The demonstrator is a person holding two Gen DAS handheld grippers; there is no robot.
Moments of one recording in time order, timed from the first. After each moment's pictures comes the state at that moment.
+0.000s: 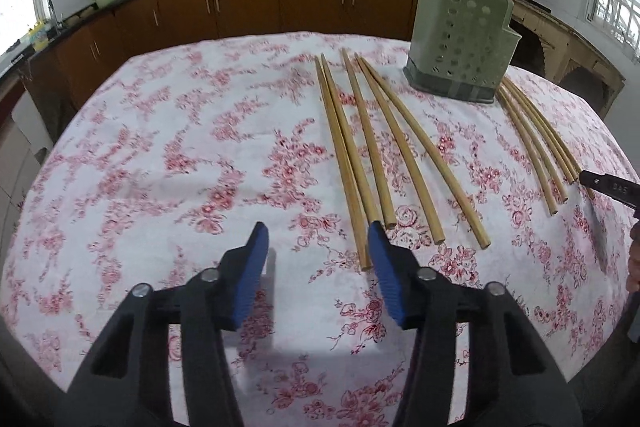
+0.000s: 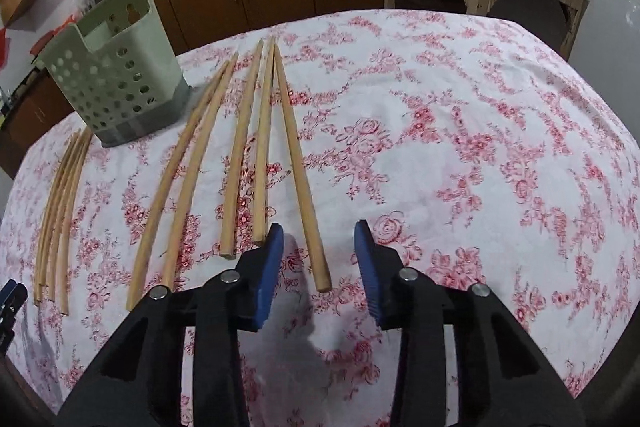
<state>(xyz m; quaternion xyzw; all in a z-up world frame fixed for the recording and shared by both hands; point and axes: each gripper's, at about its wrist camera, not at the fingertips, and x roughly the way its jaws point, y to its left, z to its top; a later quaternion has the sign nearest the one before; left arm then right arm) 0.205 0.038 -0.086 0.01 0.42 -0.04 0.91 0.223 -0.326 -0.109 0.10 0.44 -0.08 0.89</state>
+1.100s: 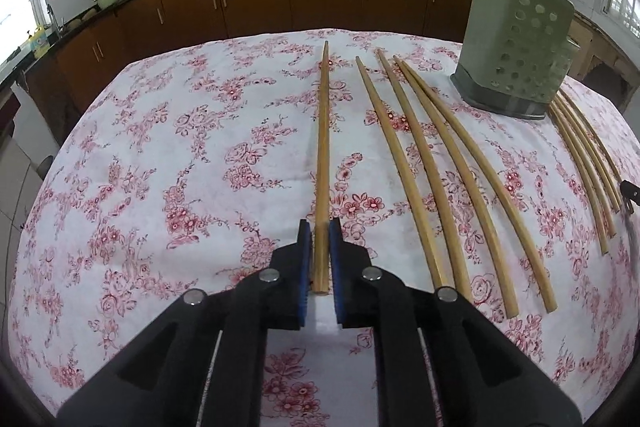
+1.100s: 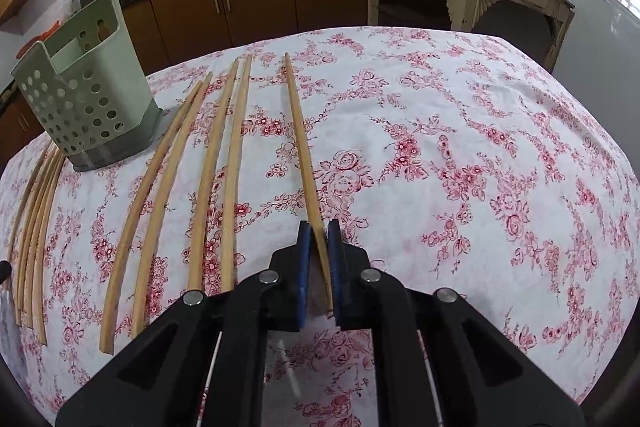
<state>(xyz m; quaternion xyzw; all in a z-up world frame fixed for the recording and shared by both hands) 0.268 0.061 -0.099 0.03 0.43 -0.01 0.90 0.246 -0.342 -0.114 0.09 0.41 -0.12 0.90</state>
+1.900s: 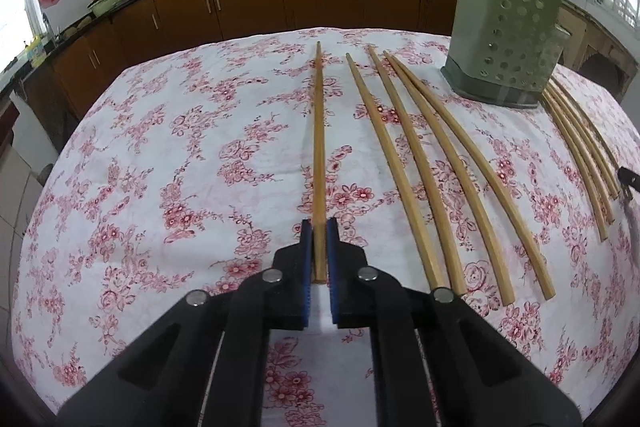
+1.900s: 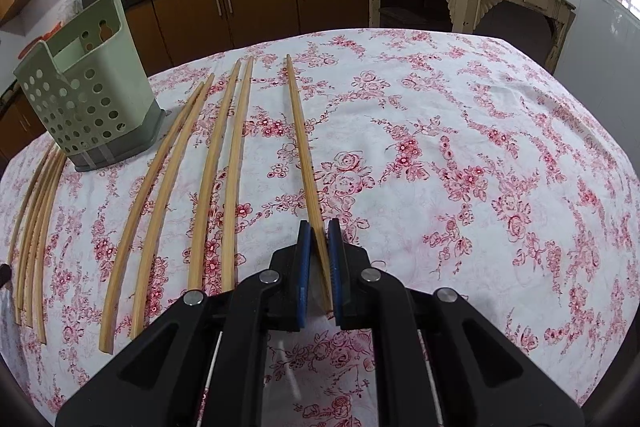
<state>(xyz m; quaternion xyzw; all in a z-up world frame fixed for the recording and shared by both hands) 0.260 0.051 -0.101 0.05 0.43 -0.02 0.90 0.242 -0.341 -0.114 0.09 0.41 -0.11 0.90</state>
